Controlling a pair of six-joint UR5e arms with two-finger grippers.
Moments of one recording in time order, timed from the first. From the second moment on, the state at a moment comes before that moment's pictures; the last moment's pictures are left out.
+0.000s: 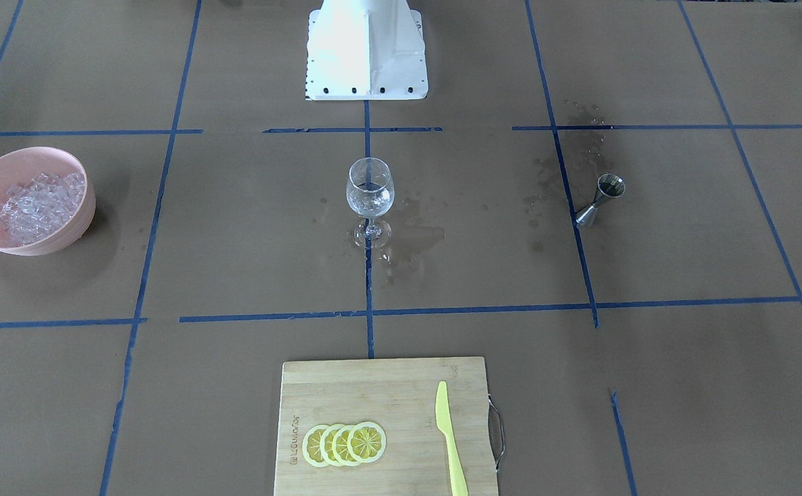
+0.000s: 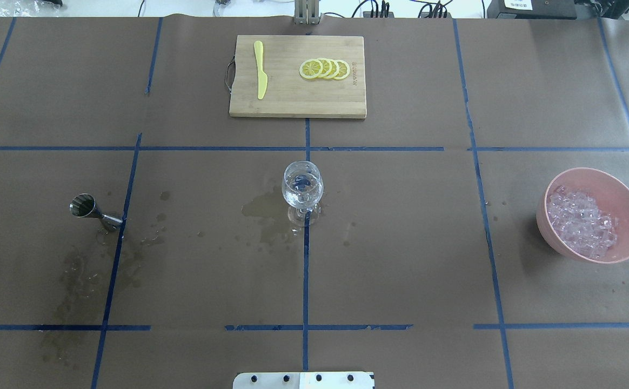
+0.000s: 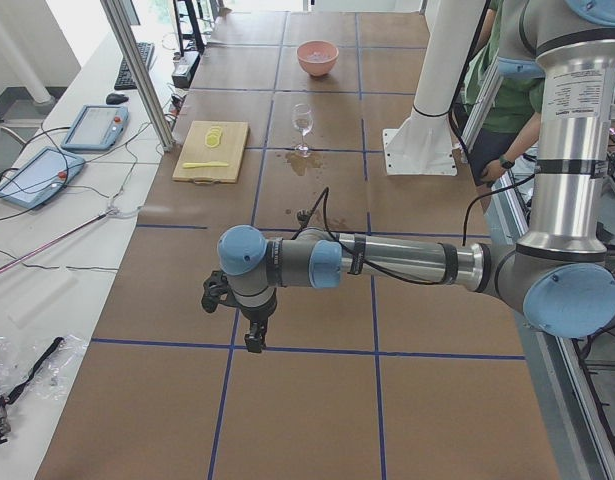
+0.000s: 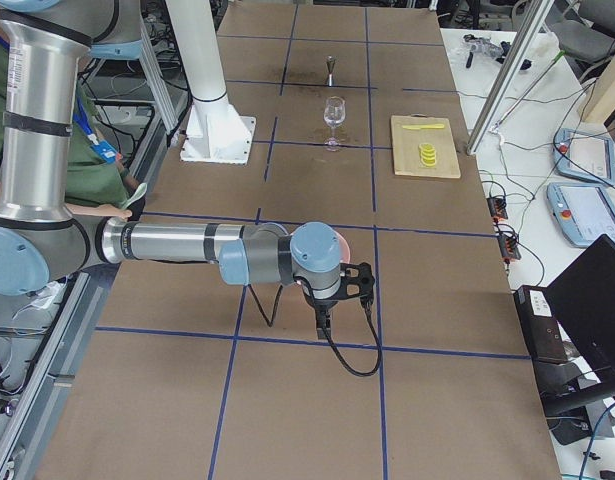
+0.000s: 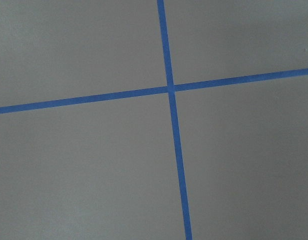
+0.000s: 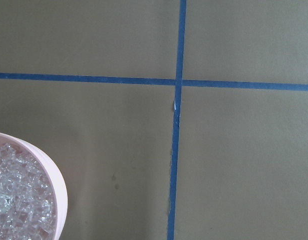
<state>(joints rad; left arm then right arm) -1.56 -1.57 -1.65 -1.49 -2.34 0.12 1.59 -1.75 1.78 -1.47 2.41 0.03</state>
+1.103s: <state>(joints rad) -1.38 -1.56 -2.19 -1.61 -2.29 -0.43 1.59 -1.74 1.79 -1.46 2.40 0.05</state>
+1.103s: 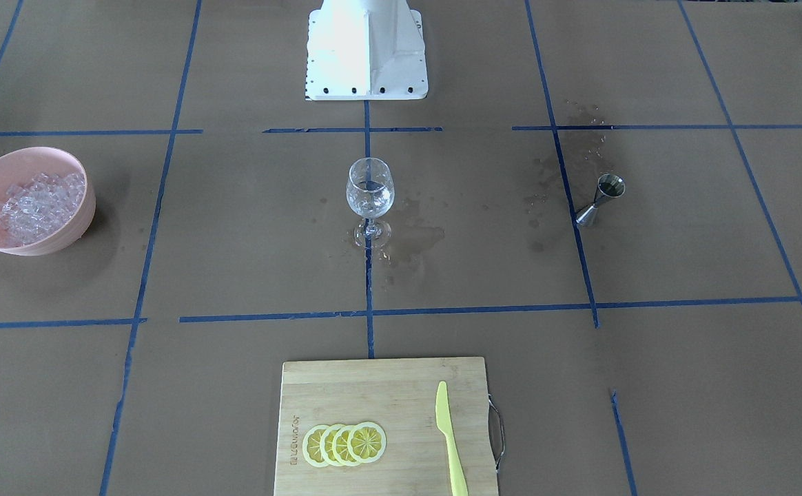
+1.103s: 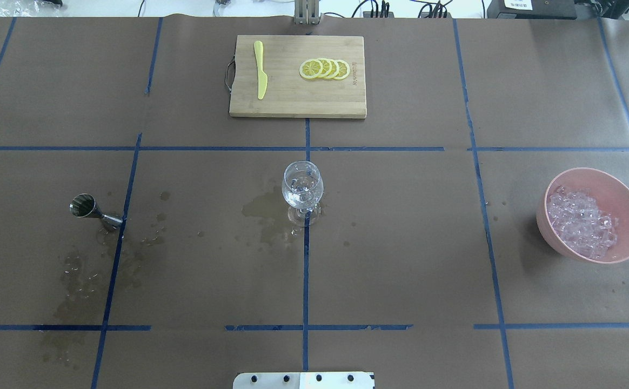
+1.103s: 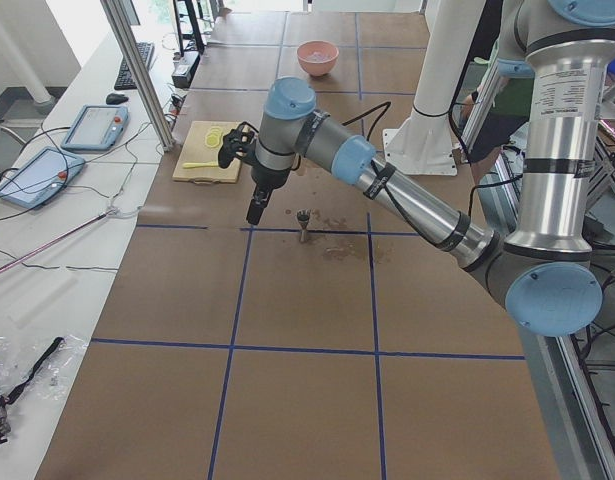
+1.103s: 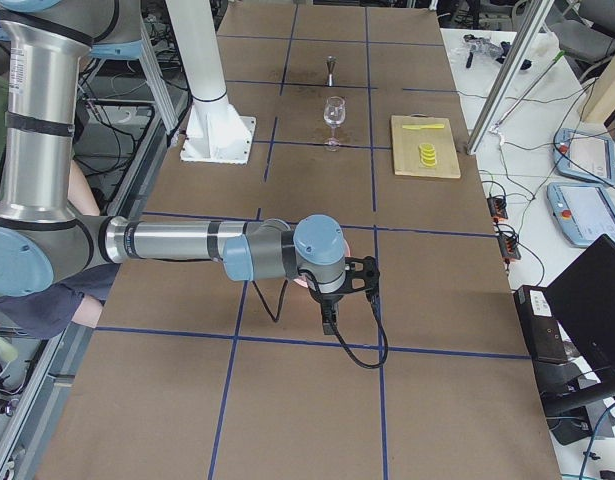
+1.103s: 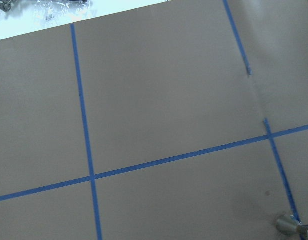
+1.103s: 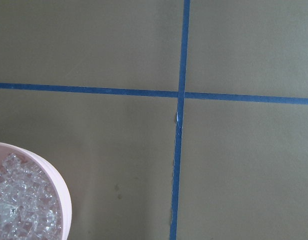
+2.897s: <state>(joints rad) -0.08 -1.27 -2.10 -2.14 -0.78 -1.70 1.58 -1.71 1.82 -1.47 2.44 0.13</state>
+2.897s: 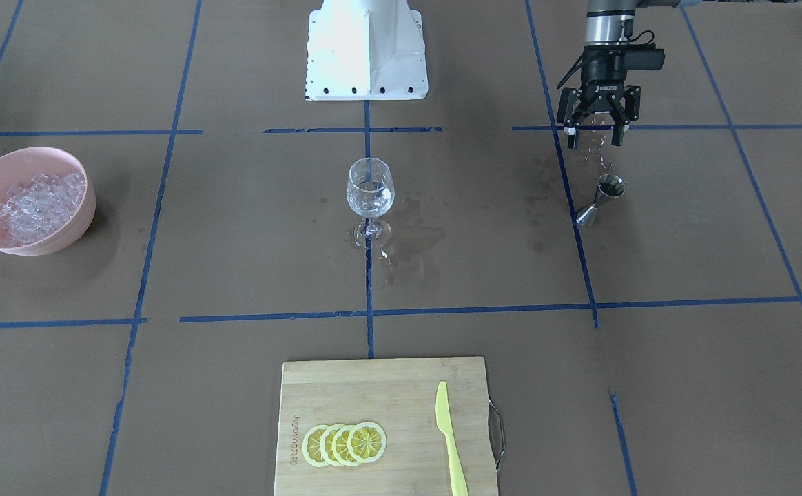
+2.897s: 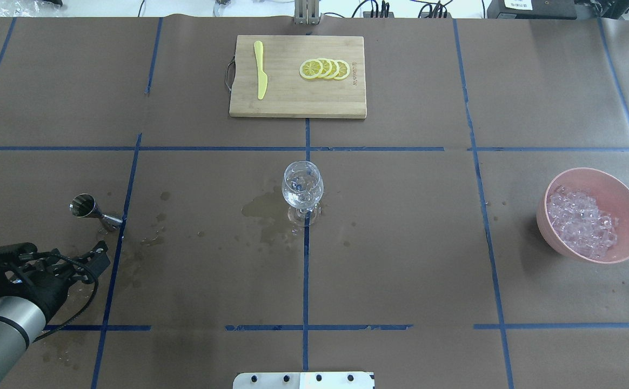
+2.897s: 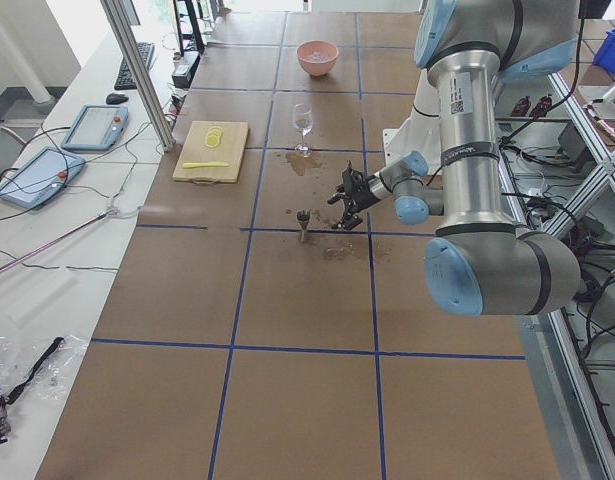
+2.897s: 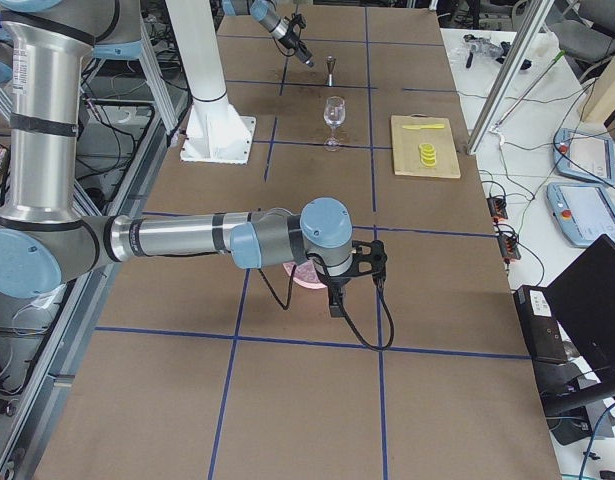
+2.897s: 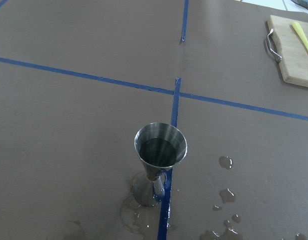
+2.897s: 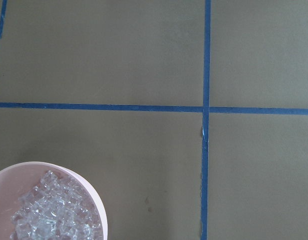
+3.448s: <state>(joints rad) -0.07 -1.39 -1.91 -2.14 -0.52 -1.76 1.58 -1.70 1.84 -1.47 2.44 0.17</state>
